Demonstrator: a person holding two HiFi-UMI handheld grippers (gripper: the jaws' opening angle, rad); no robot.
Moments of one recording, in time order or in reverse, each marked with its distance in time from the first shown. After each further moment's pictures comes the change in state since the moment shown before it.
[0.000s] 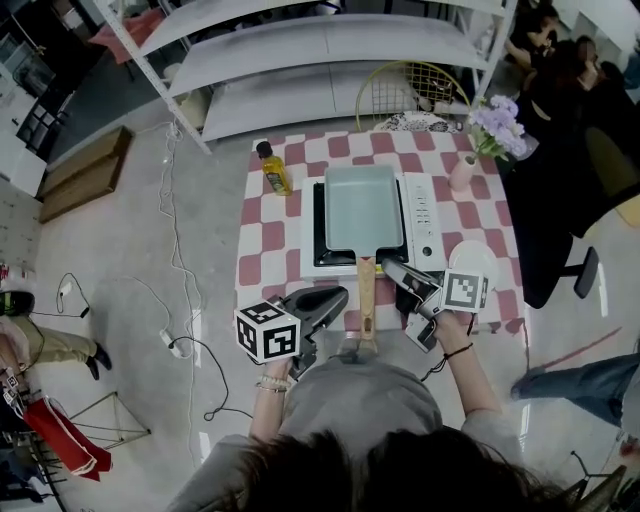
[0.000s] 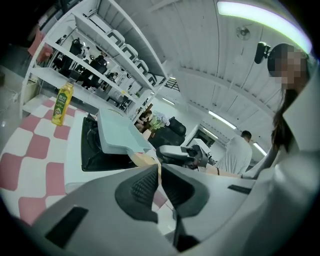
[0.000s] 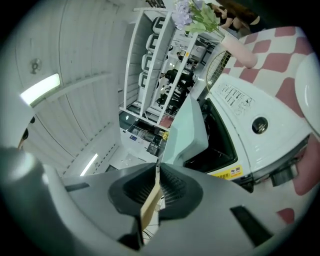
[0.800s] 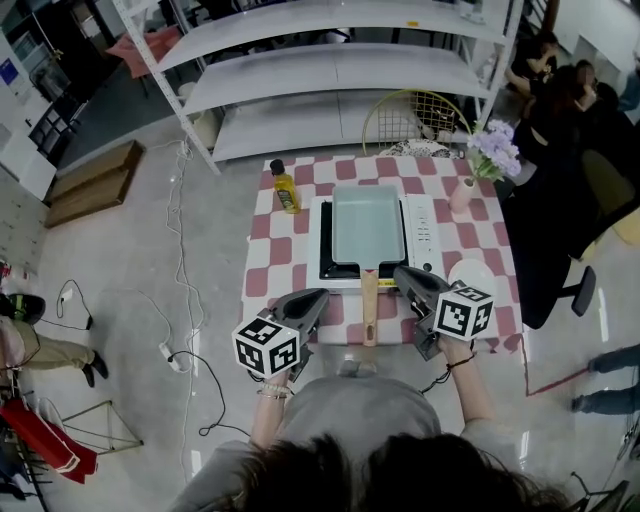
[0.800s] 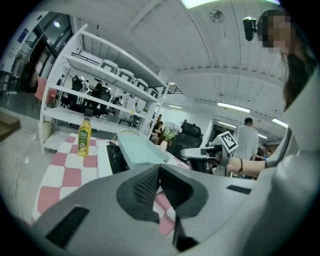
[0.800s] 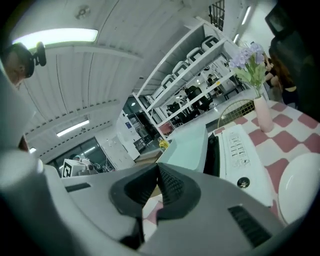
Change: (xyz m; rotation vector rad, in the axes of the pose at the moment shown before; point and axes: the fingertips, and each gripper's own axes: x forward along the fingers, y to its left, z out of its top) left arm -0.036 0.023 0.021 0.215 -0.122 0.250; right arm -0.018 0.009 0.017 -0.508 -0.032 -0.197
